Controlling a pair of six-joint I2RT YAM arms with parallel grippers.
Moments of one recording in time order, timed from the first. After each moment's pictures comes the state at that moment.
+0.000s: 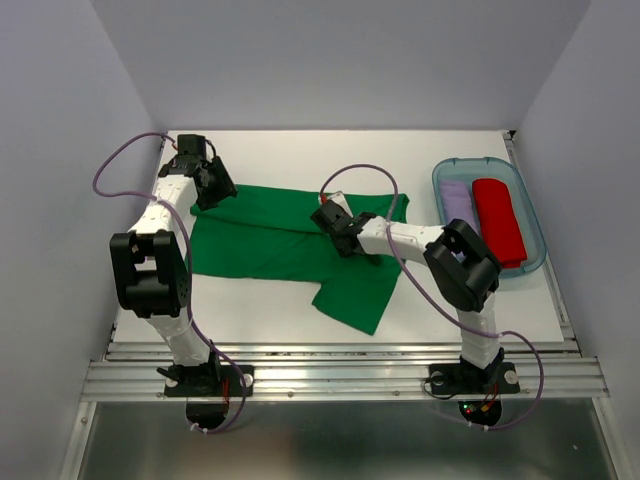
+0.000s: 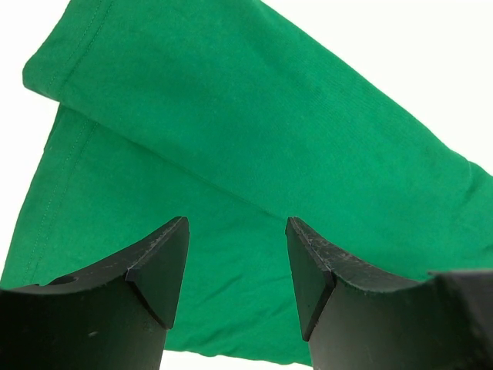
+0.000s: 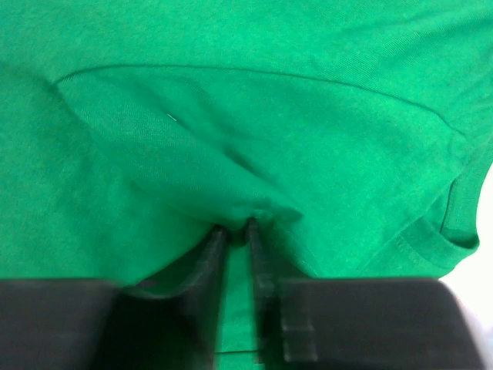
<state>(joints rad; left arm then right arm) 0.01 1.75 1.40 -0.57 0.05 -0.45 0.81 2.01 1.39 -0.49 0.53 0.30</state>
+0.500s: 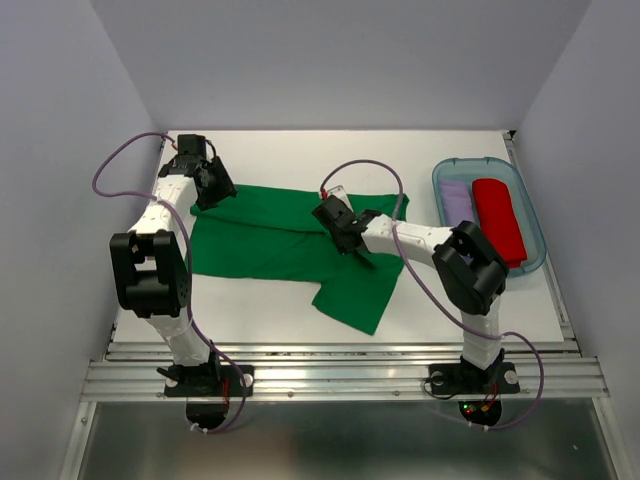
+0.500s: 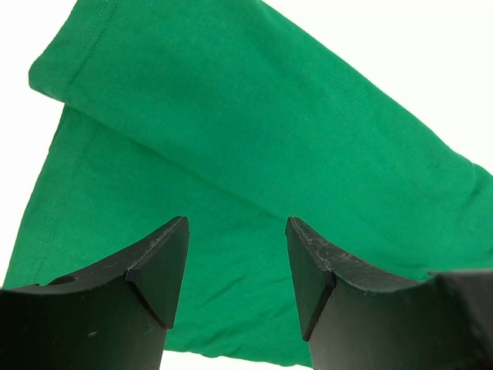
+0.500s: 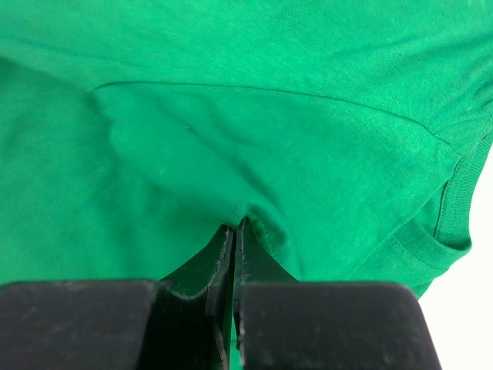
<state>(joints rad) 0.01 1.75 1.40 -0.58 0.04 -0.45 0.81 1.97 1.39 -0.47 0.51 0.29</state>
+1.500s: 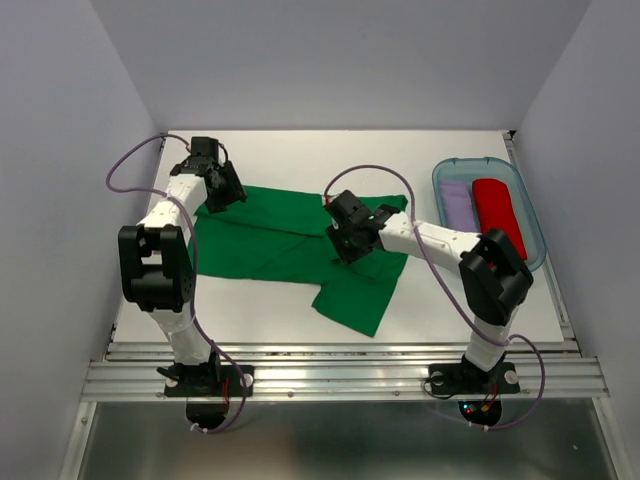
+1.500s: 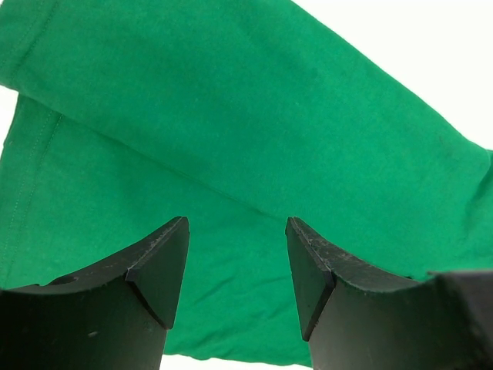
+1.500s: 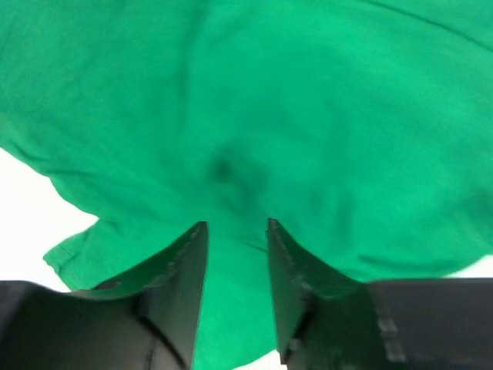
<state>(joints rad) -0.04 1.78 1.40 -0.58 0.03 -0.45 0.79 1.84 1.34 -0.60 0.15 0.24</state>
